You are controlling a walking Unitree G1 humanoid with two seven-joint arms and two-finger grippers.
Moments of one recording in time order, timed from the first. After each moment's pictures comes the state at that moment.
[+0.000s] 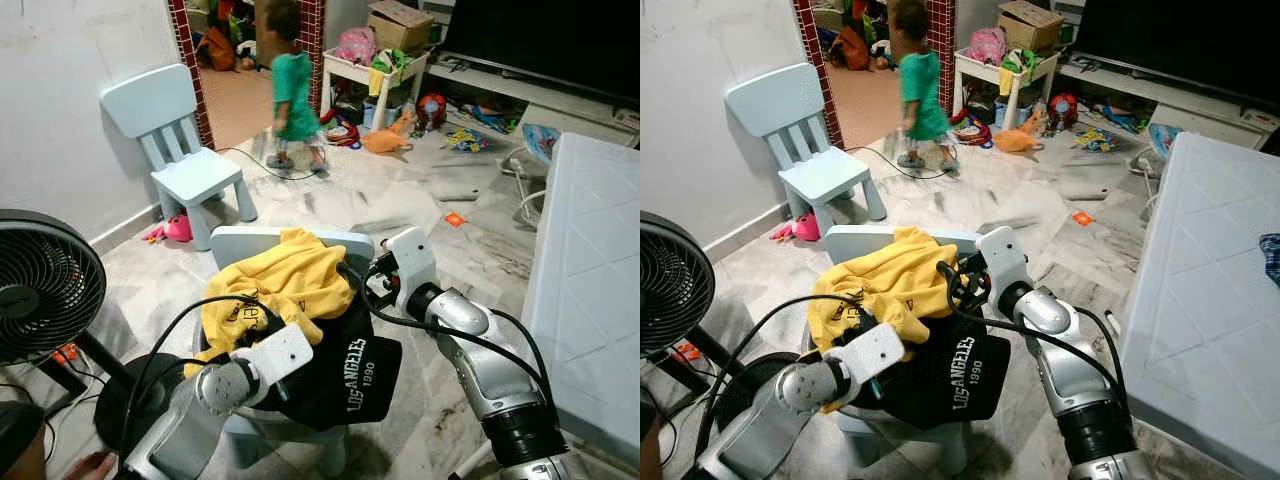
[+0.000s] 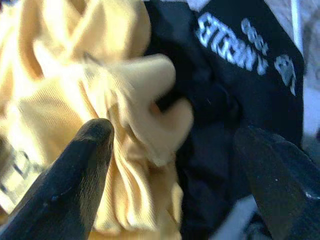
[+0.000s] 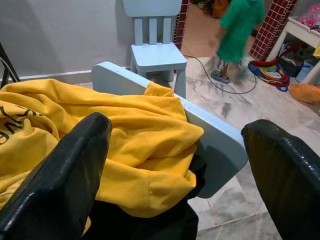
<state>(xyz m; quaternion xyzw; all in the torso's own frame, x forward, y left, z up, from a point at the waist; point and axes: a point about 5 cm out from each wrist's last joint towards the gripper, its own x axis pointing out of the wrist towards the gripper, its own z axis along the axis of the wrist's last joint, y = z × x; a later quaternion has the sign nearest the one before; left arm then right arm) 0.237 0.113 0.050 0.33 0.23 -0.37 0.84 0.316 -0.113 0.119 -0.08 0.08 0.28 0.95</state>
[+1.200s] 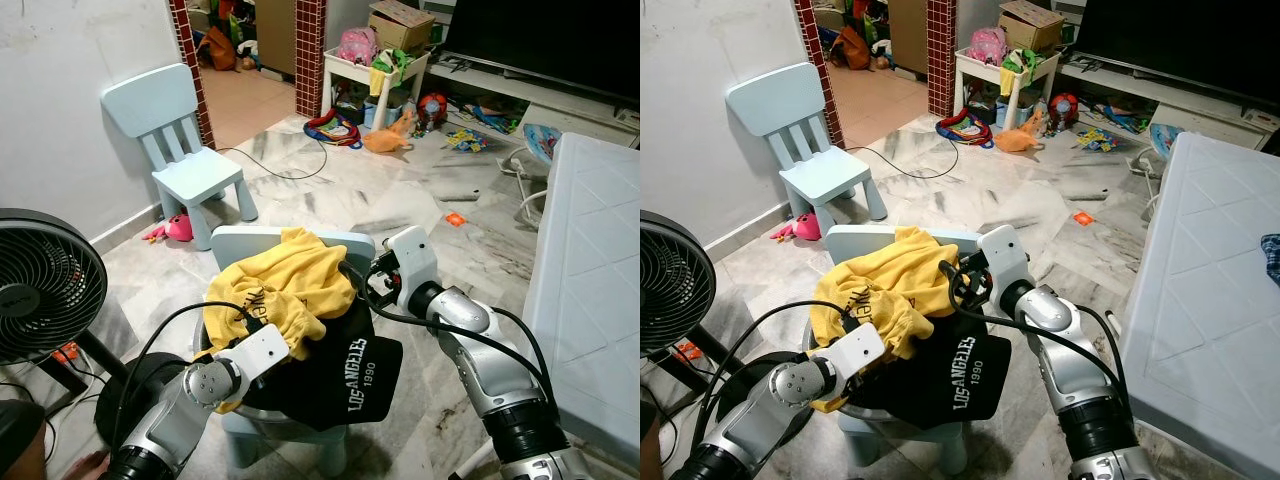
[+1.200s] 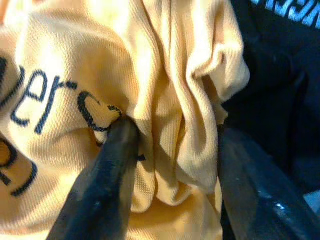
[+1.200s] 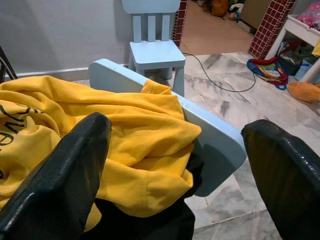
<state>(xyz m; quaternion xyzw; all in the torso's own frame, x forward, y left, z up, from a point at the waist) 0.265 0.133 0.026 0.33 0.22 -0.34 0.85 0.319 -0.116 0.118 -0.08 0.08 0.27 0.96</state>
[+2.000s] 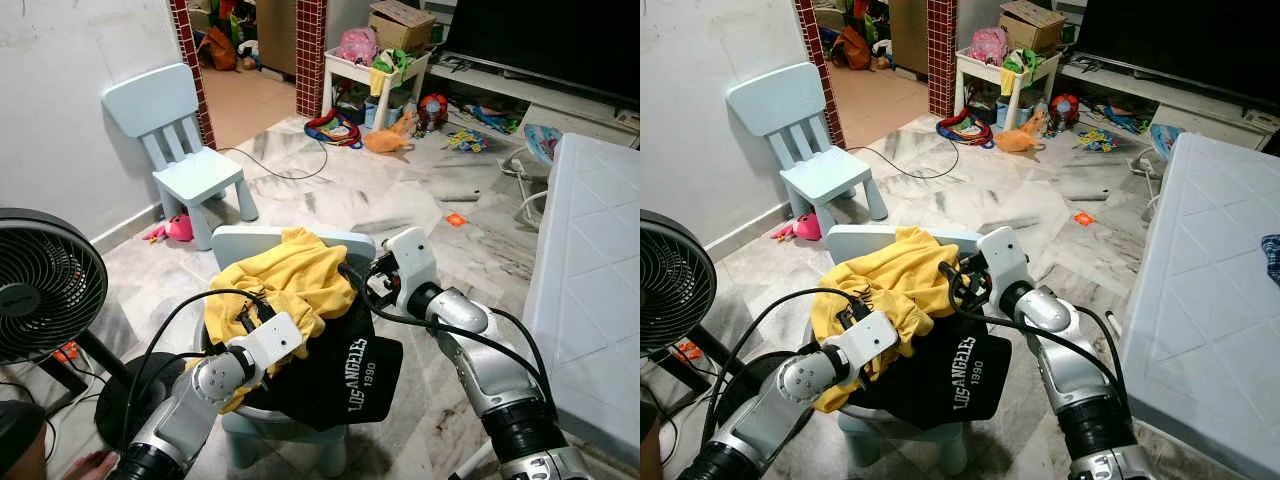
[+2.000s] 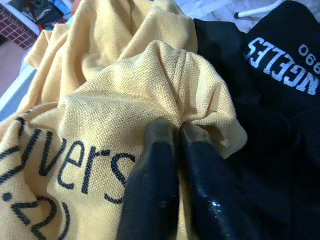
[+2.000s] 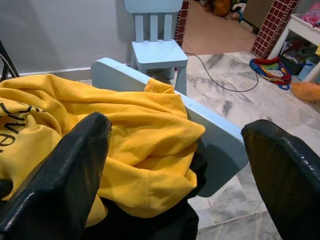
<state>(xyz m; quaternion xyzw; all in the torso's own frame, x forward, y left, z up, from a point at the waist) 0.268 0.117 0.038 0.31 0.16 -0.34 0.88 0.320 -0.114 0.113 -0.08 0.09 0.28 0.95</state>
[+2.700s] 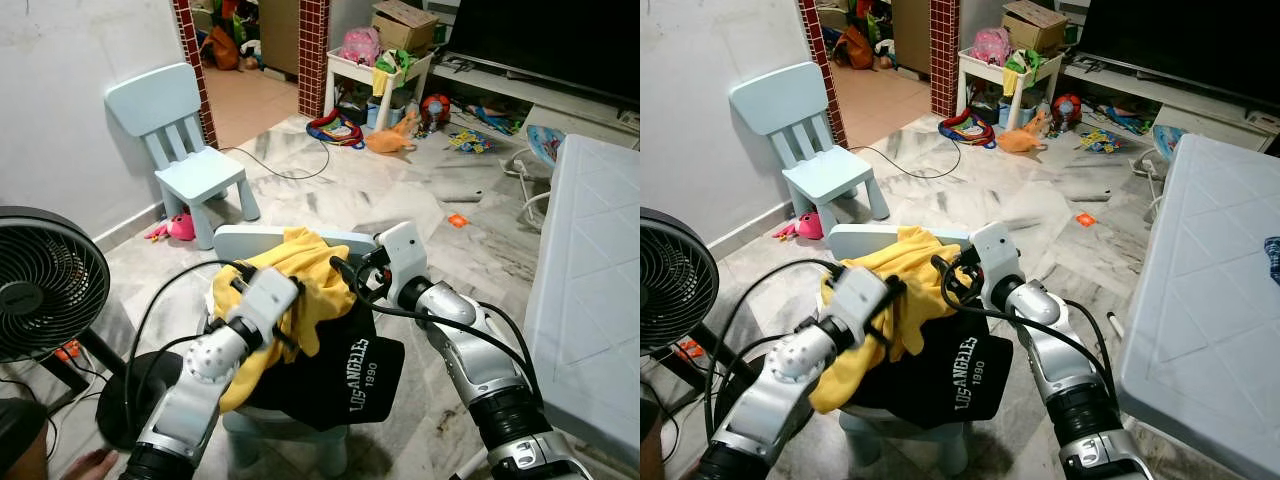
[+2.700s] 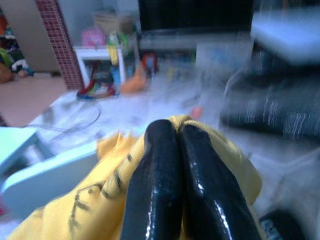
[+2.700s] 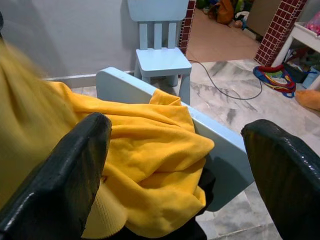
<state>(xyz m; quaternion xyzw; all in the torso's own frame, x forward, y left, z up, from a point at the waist) 0.284 0.107 0.122 0.04 0.00 -0.25 0.97 0.329 -0.104 0.114 -0.07 0.07 0.28 0.95</state>
